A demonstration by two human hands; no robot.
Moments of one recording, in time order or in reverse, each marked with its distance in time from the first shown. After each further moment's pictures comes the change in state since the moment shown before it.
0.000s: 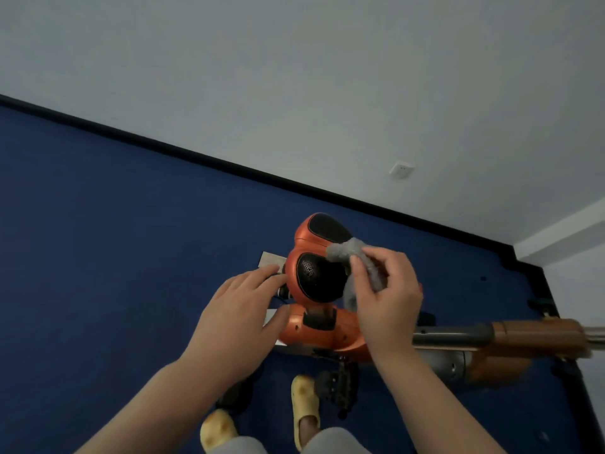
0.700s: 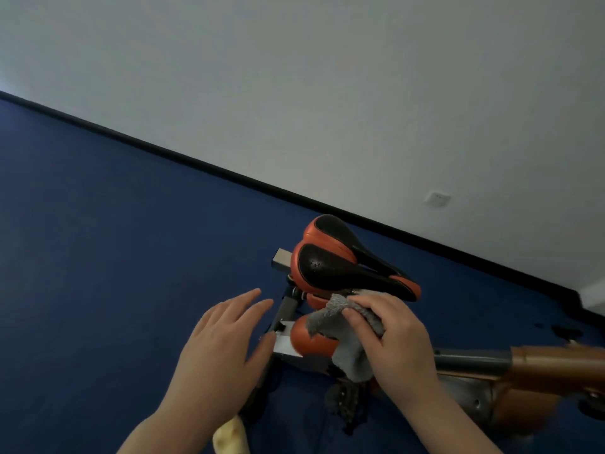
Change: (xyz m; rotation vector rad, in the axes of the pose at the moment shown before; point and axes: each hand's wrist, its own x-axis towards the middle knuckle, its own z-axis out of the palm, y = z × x) left_hand -0.096 0.053 0.018 0.134 0.177 -0.215; right_hand -0.042 0.018 -0.081 0.066 -0.456 -0.117
